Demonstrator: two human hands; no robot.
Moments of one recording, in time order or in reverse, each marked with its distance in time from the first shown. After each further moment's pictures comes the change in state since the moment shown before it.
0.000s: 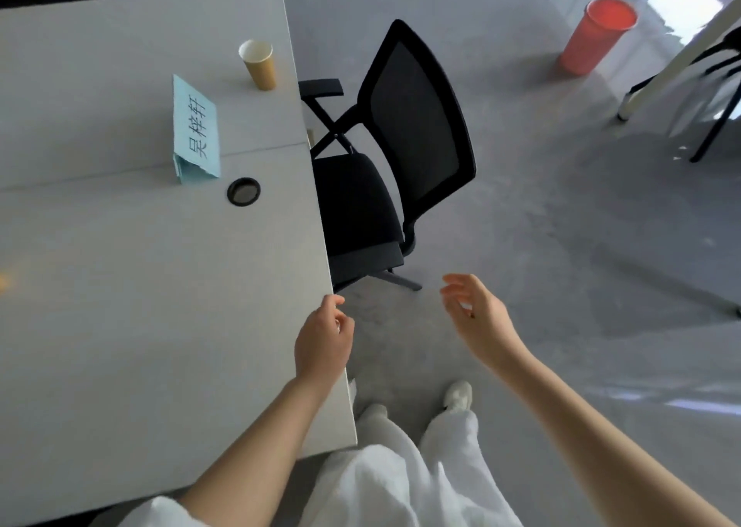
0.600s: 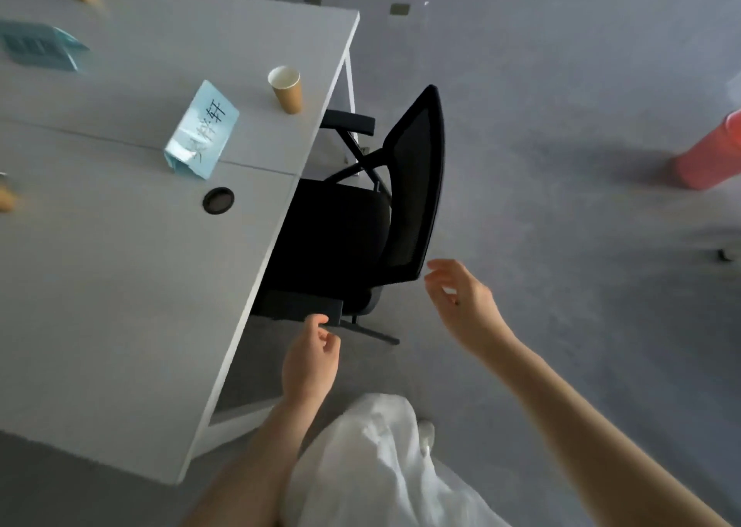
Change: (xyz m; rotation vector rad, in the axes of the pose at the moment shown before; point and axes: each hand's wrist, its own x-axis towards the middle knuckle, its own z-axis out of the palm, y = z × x) left_hand 0.061 0.192 0.119 -0.137 0.254 -0.444; right_hand 0.235 -0.005 -0.175 -0.108 -0.358 -0.335
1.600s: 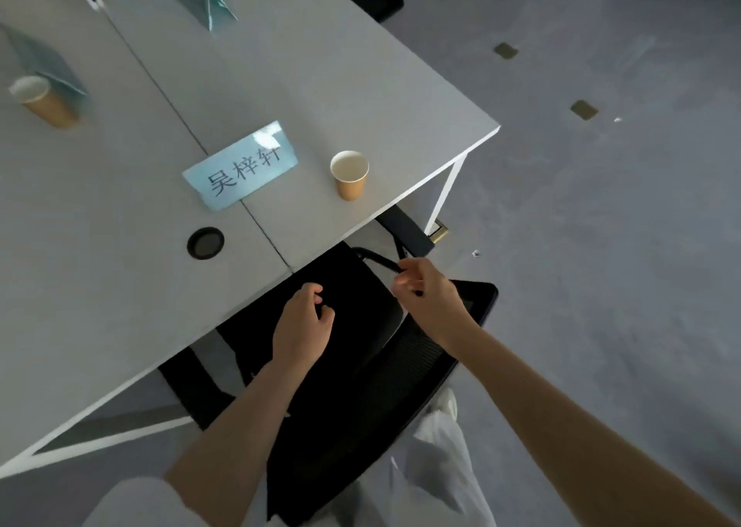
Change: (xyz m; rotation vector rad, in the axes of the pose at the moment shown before) left_hand 0.290 0.184 0.024 -0.210 0.295 -0.369; right_hand 0.415 -0.097 -0.028 -0.157 -0.661 -0.238
